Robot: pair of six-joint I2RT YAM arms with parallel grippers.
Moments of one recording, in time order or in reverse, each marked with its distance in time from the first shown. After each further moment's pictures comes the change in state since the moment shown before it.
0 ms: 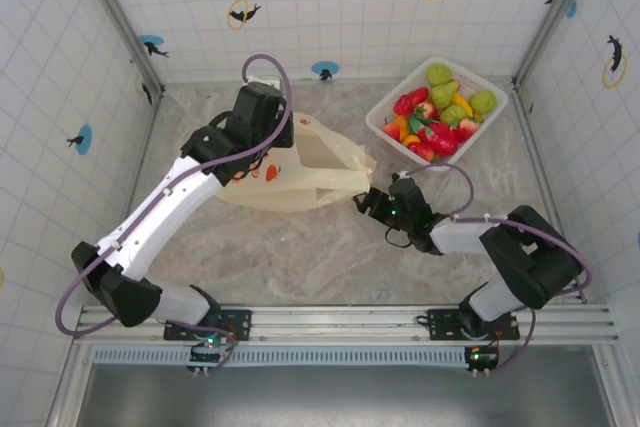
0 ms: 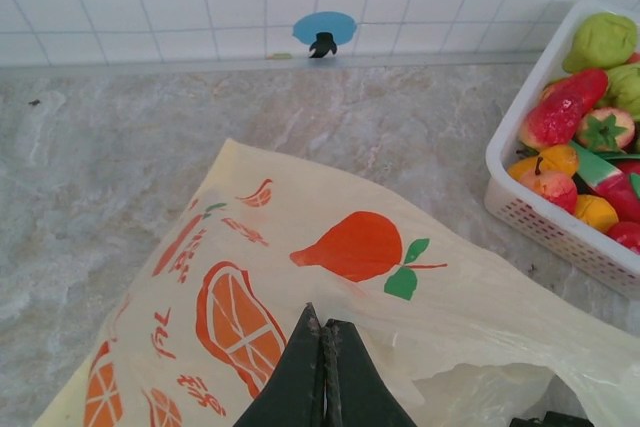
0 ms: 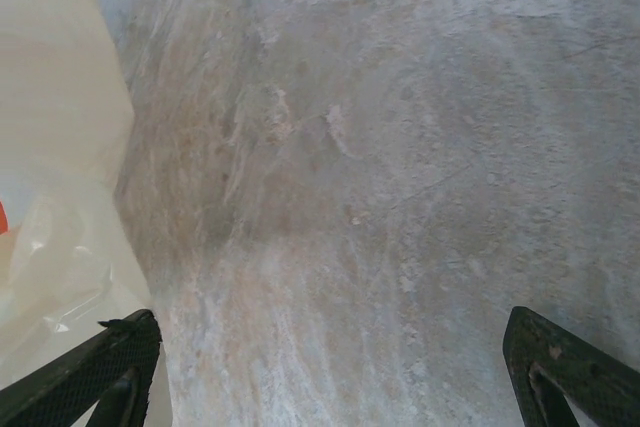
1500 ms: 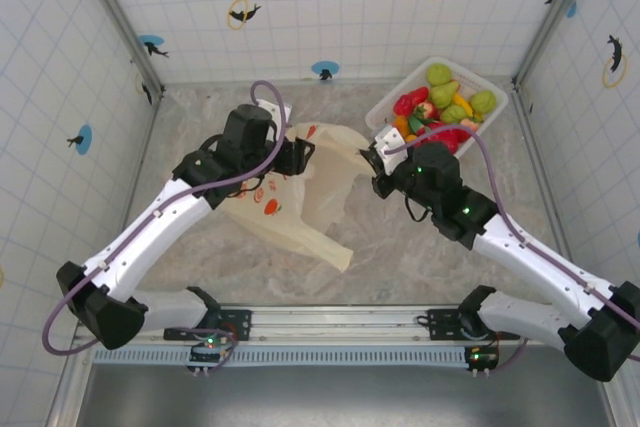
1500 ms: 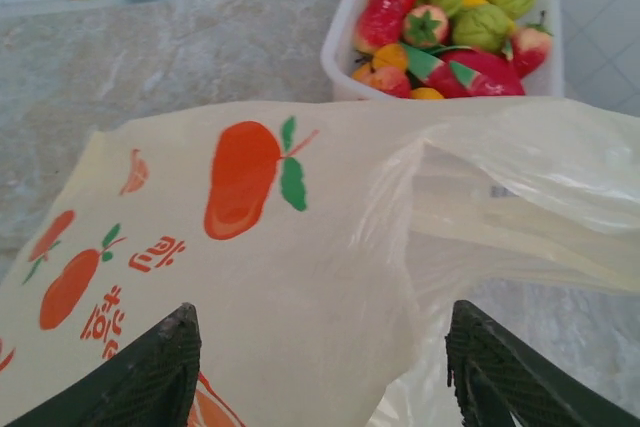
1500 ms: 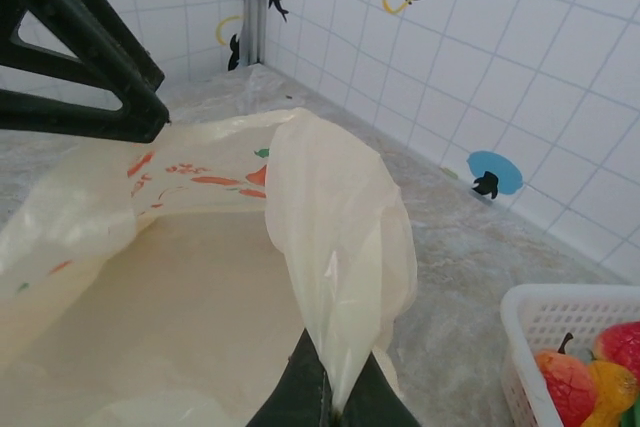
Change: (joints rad) left arm 0.000 -0.152 -0.232 0.127 0.374 0.064; right arm 0.098 -0.452 0.423 -0.525 0.063 -1.099
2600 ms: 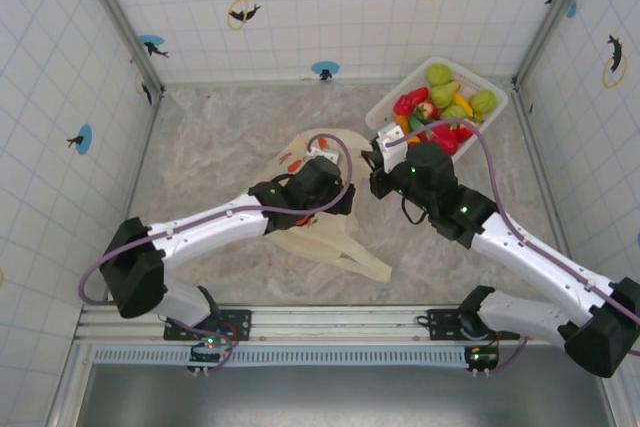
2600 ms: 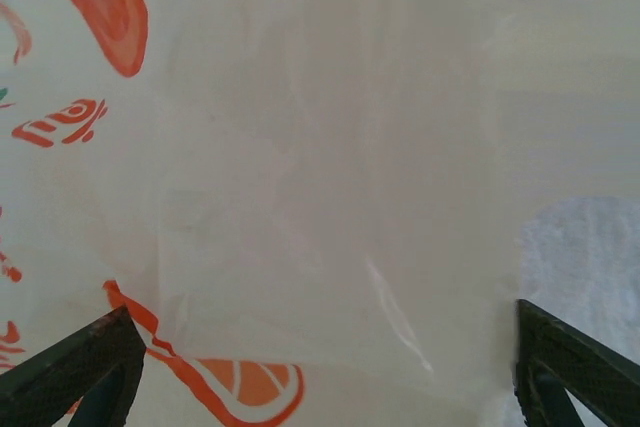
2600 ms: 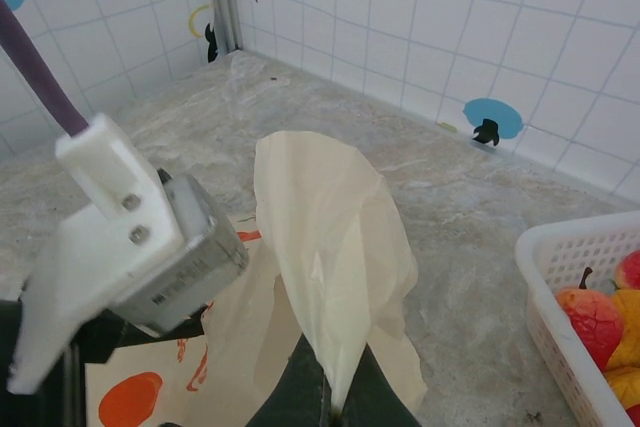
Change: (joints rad) left arm -0.299 0.228 -0.228 0.261 -0.315 -0.240; right arm 0.035 0.010 0.032 -0.072 0.094 0.175
